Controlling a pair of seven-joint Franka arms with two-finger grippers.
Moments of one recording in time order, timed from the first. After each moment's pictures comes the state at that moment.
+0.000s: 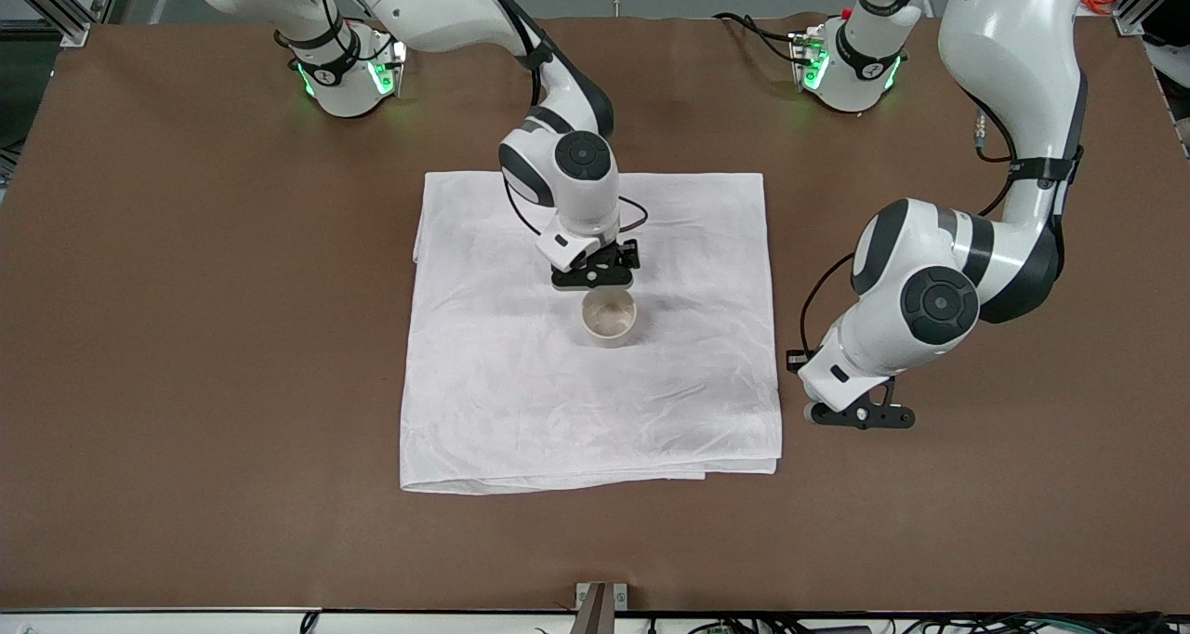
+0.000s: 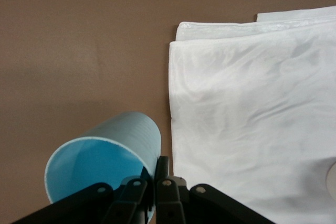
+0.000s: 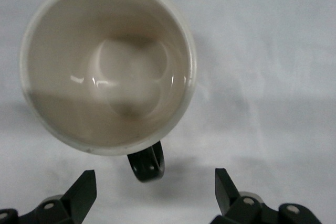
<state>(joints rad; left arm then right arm) -0.23 0.56 -0.12 -1.47 0.05 2.00 -0.27 0.88 0.65 -0.04 -1.66 0.00 2.36 0.85</state>
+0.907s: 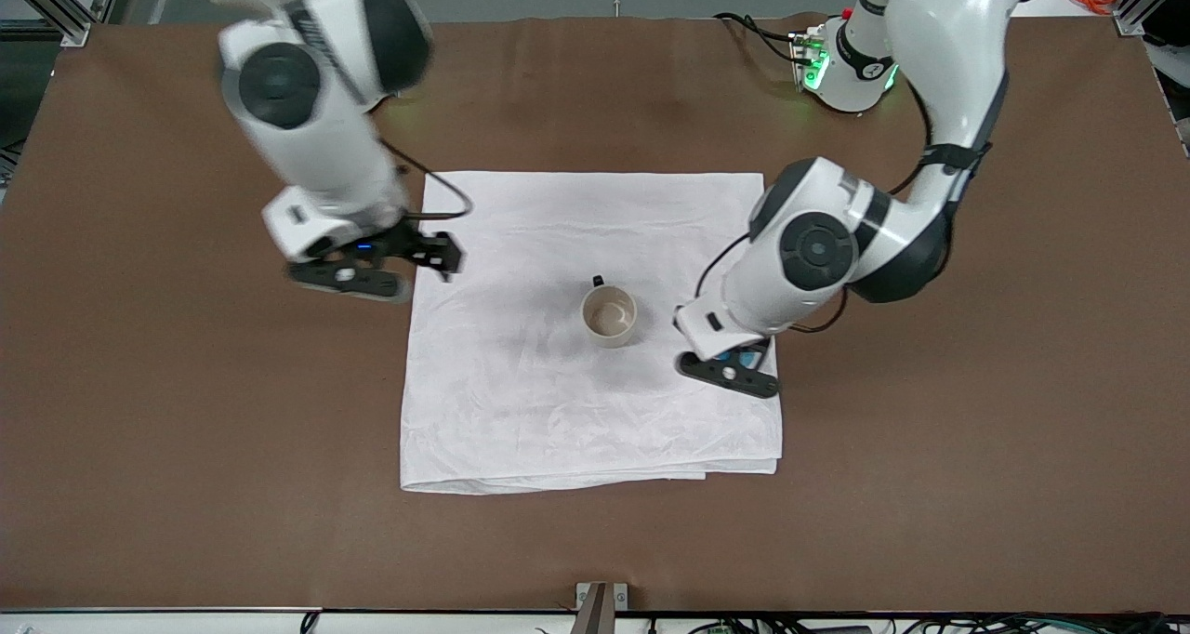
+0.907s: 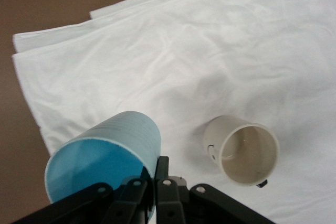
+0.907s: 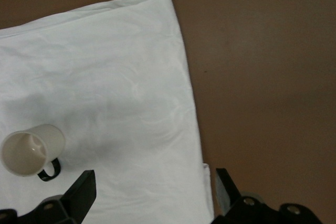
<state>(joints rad) -0.30 0.63 -0.35 -1.37 0.05 2.02 -0.27 0.45 0.17 -0.08 -1.60 0.01 1.76 0.53</state>
